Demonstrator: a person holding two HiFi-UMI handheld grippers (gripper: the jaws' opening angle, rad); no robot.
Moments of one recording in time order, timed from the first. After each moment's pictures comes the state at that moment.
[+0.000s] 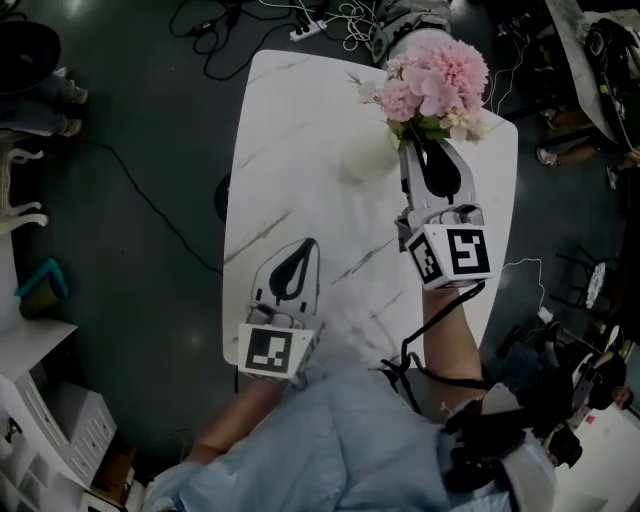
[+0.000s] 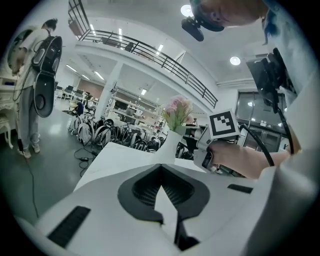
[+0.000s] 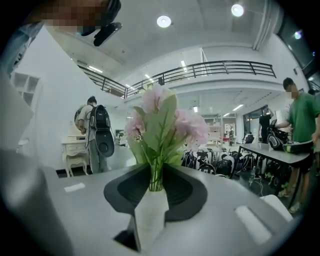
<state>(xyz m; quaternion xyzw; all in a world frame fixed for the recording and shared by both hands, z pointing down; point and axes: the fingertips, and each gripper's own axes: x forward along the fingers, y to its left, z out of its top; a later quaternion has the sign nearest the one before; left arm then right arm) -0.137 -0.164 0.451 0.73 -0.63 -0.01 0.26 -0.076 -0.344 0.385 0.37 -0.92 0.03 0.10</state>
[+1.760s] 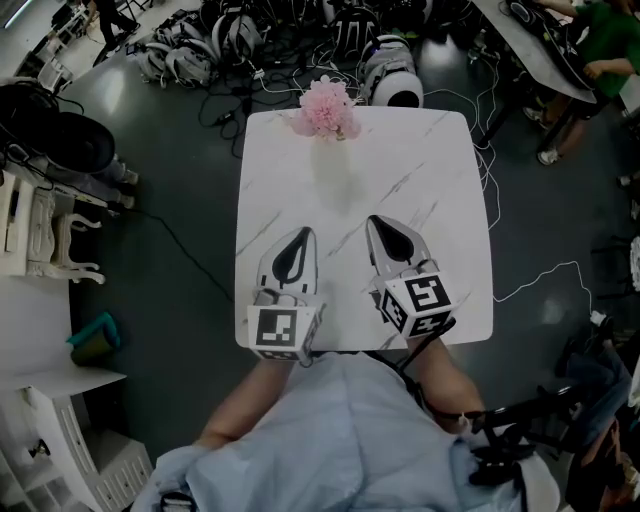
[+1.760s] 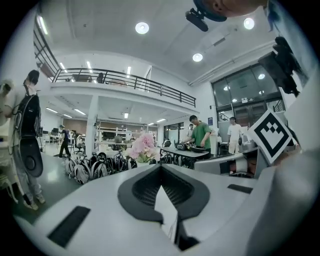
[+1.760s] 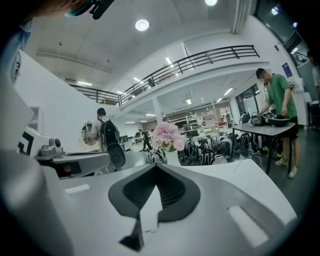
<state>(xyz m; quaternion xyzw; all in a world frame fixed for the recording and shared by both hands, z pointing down) -0.044 -0.107 0.338 0.76 -0.65 0.04 0.07 0.051 -0.150 0.356 0.36 -0.92 0.14 0.07</state>
